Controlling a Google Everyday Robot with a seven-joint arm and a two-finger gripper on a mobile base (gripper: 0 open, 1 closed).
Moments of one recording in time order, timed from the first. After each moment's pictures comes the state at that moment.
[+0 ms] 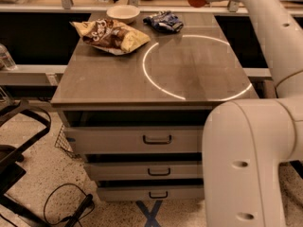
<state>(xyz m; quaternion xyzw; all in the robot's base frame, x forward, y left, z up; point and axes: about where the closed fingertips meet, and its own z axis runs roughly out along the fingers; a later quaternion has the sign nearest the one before) 0.914 -0.179 0.999 -0.19 0.79 0.08 0.58</state>
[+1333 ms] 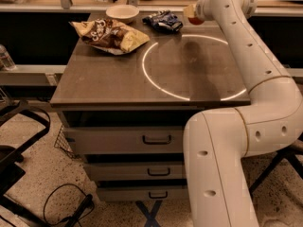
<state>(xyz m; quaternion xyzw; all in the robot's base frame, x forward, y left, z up) 0.971 -0.205 0.914 -0.12 0.82 0.03 0.56</state>
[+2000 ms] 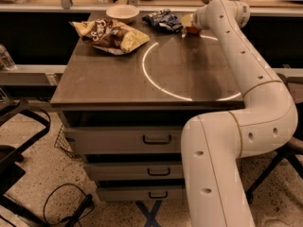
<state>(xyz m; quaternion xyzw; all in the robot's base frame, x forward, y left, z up) 0.982 -0.202 0.870 -0.10 0.83 0.04 0.54</state>
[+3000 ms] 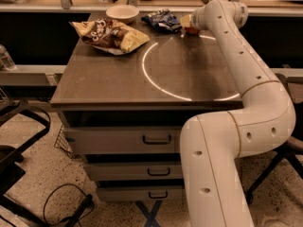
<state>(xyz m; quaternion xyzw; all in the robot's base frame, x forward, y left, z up) 0.984 -0.196 0.863 -0.11 0.83 0.04 0.54</state>
